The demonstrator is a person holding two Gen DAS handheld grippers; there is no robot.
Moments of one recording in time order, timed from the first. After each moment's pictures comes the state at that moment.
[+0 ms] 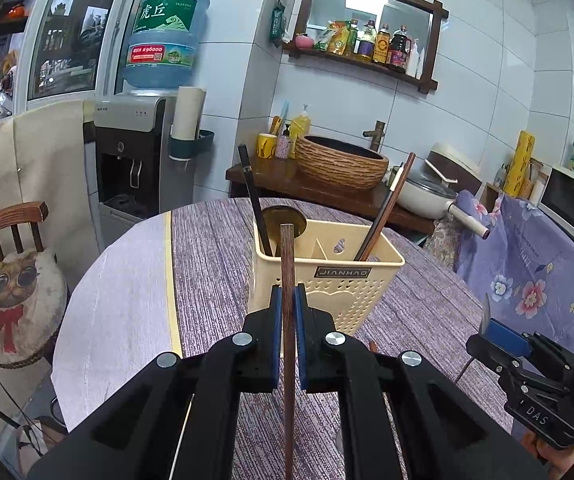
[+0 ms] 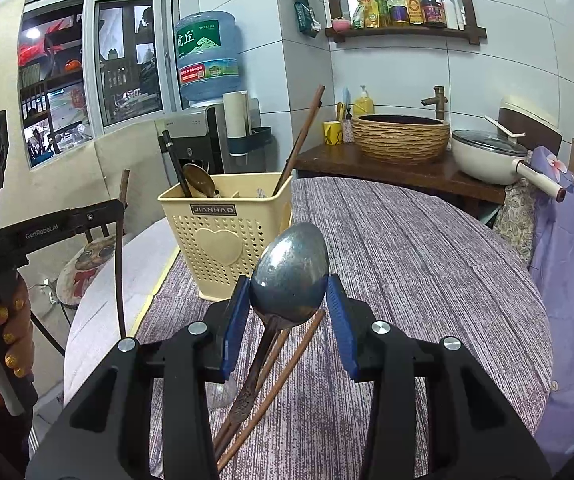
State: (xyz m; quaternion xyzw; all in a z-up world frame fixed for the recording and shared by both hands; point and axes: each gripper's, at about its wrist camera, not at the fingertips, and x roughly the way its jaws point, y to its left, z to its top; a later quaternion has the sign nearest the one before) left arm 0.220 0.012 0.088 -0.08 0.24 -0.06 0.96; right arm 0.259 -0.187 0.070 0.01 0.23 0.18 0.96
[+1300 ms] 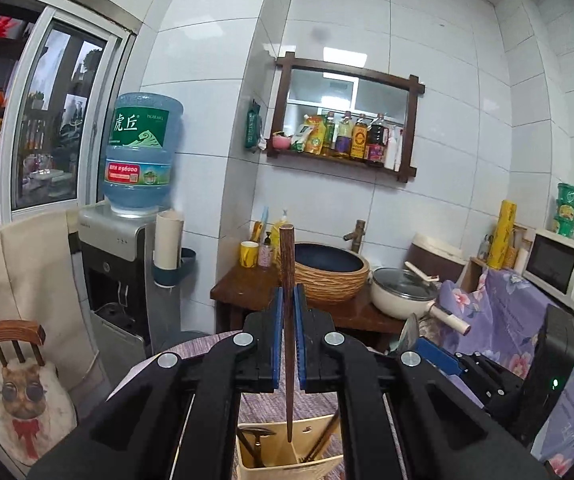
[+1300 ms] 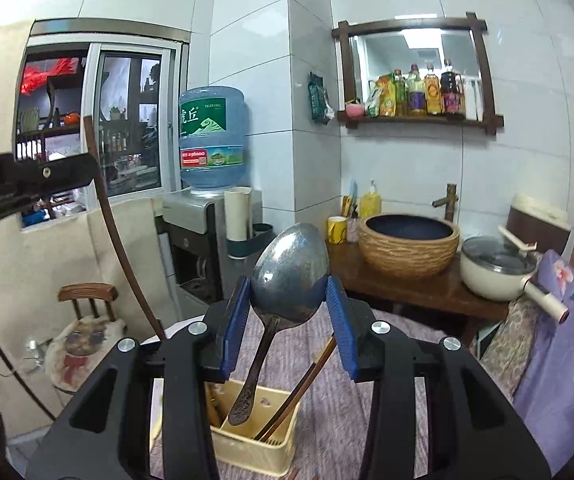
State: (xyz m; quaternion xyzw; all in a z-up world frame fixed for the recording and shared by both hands) left arm 0.267 0.004 0.245 -0.06 0.11 -0.07 0.99; right arm 0.347 -0.140 0.205 -0.02 0.10 0.16 0.98
